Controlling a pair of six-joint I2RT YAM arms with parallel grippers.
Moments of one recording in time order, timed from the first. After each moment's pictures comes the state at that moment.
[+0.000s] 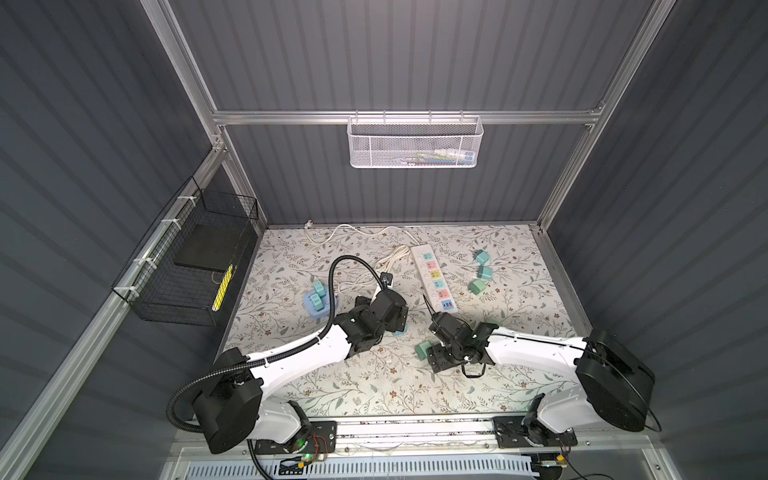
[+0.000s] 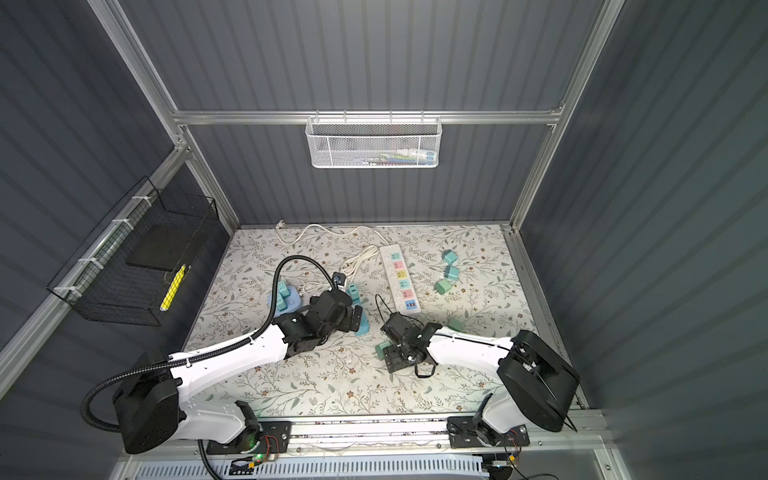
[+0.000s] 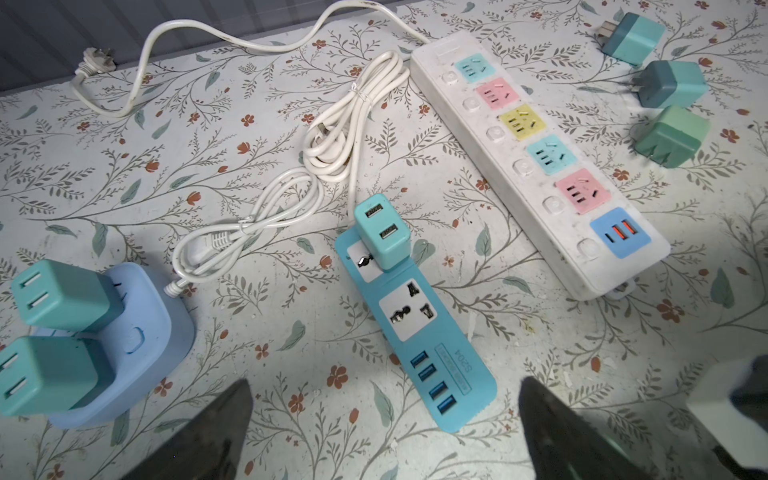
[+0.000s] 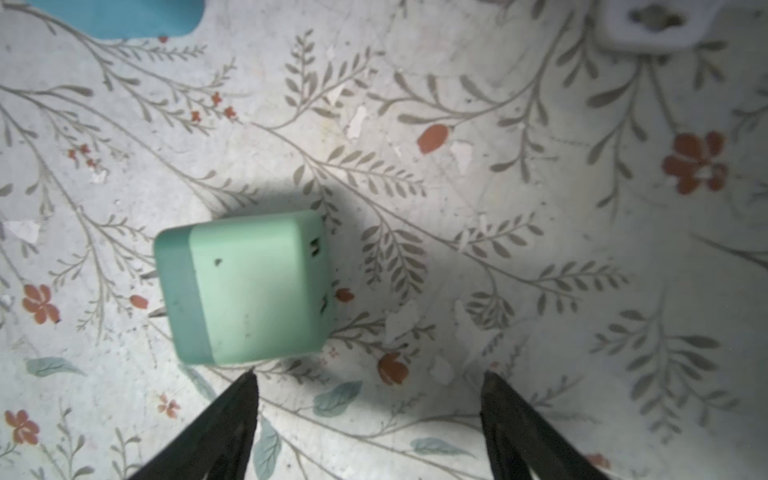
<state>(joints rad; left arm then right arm) -0.91 1.38 0.90 -0.32 -0.48 -0.39 0.87 1.46 0.72 -0.48 0.08 0.51</state>
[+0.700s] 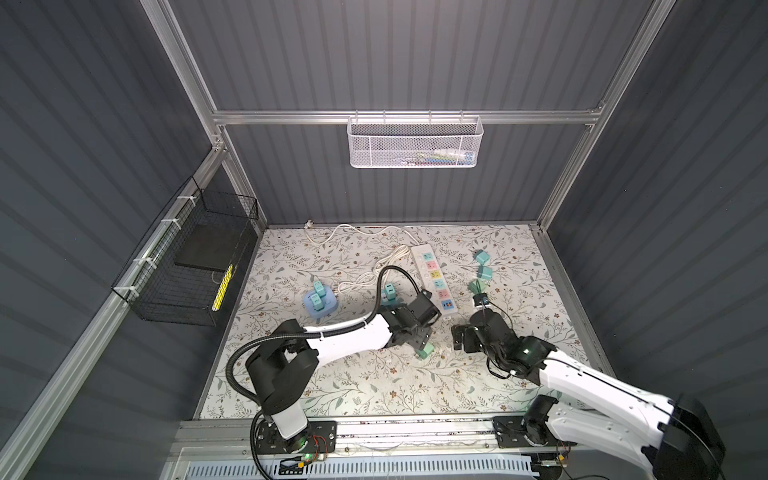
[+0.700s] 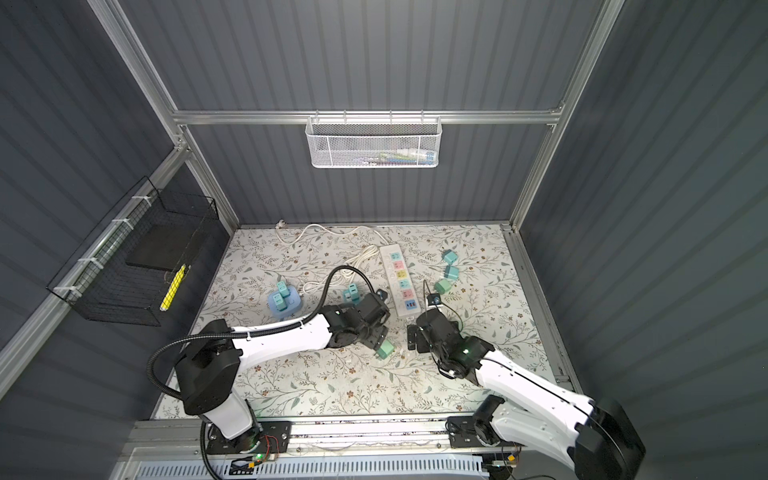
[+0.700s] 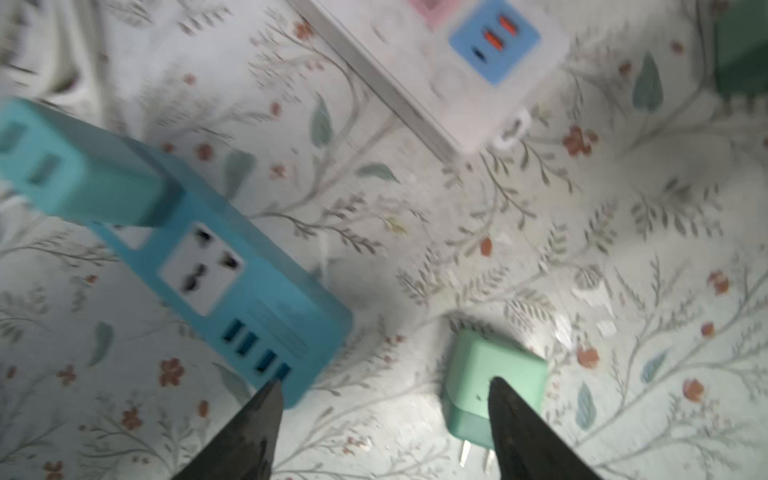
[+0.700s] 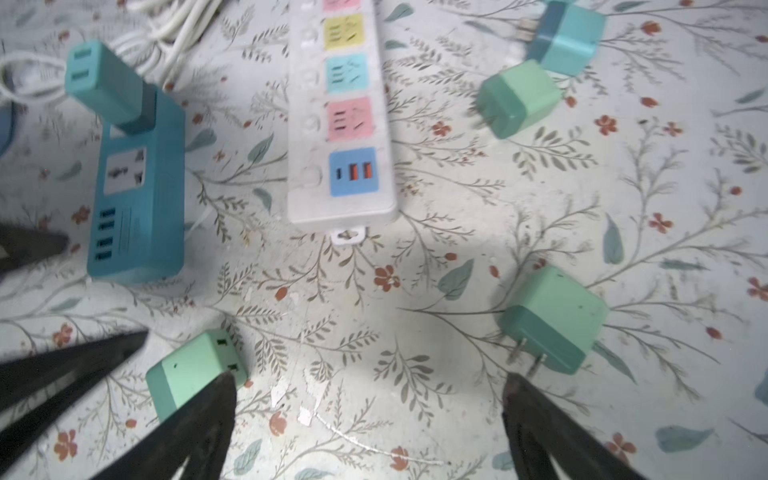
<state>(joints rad) -1.03 1.73 1.16 -0.56 -0.22 -0.32 0.69 0.94 0.52 -0.39 0.34 0.53</state>
